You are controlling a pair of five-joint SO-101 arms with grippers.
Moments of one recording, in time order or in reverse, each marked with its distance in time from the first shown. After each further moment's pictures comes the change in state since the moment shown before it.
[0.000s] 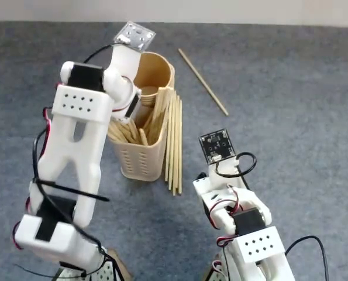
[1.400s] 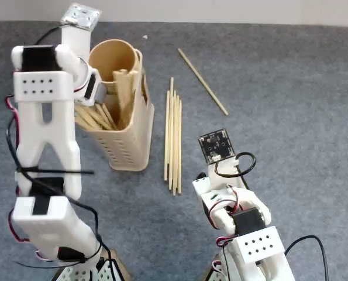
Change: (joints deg) left arm -10.9 -6.1 -14.2 7.4 -3.2; right arm 0.0 0.0 0.0 0.0 0.0
